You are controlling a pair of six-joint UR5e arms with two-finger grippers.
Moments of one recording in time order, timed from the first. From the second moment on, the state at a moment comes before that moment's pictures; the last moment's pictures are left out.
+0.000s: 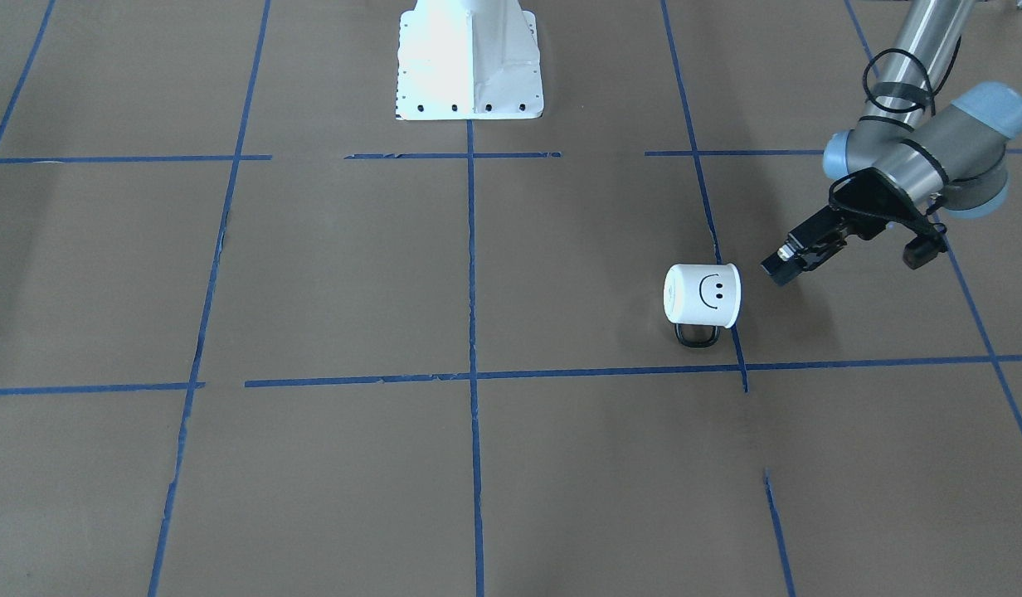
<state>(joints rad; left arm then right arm) -0.83 -1.72 -1.31 -3.42 -1.94 -1.91 1.57 -1.64 1.66 -1.72 2.28 -0.15</state>
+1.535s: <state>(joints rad) -0.74 -1.81 -1.06 -3.72 -1.78 -1.96 1.57 -1.64 1.66 -1.72 2.28 -0.15</state>
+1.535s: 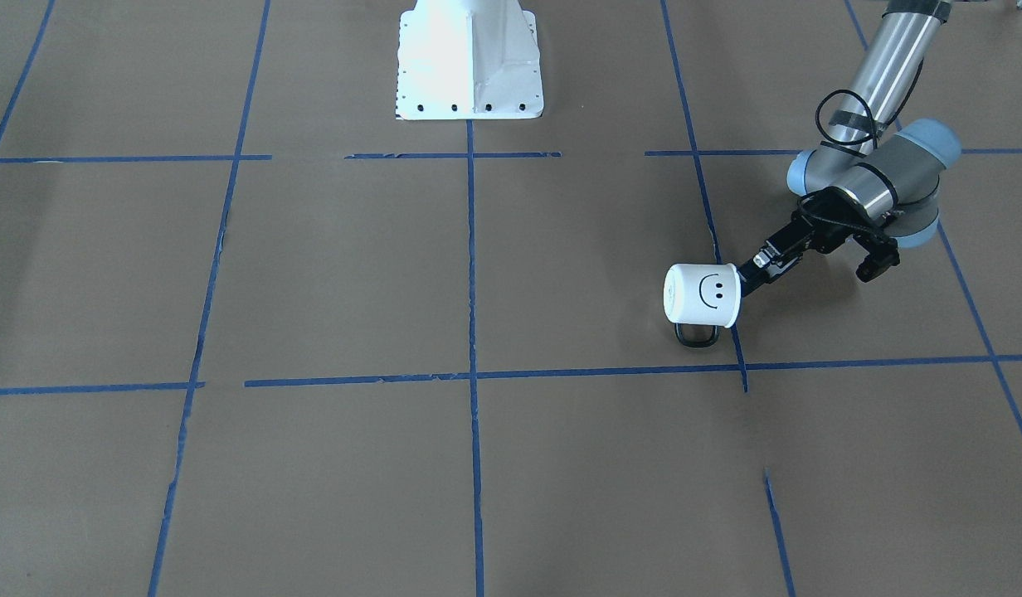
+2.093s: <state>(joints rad) -0.72 -1.86 -1.04 -3.73 -1.79 -1.96 1.57 -1.64 1.66 -1.72 2.28 -0.15</state>
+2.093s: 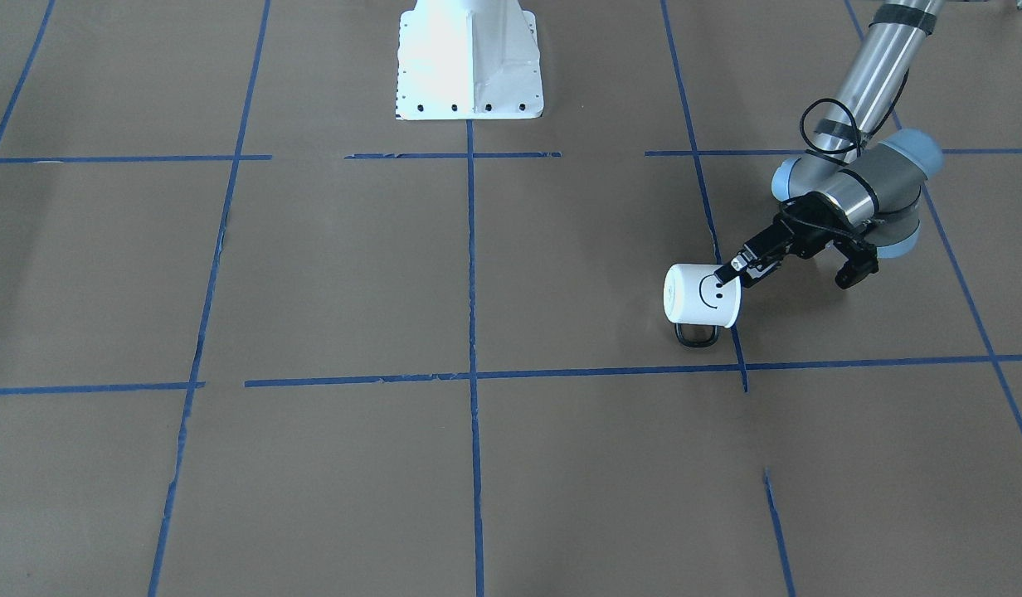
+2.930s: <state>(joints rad) -0.72 -1.86 -1.06 -3.75 -1.78 -1.99 1.57 -1.64 1.66 -1.72 2.28 -0.15</state>
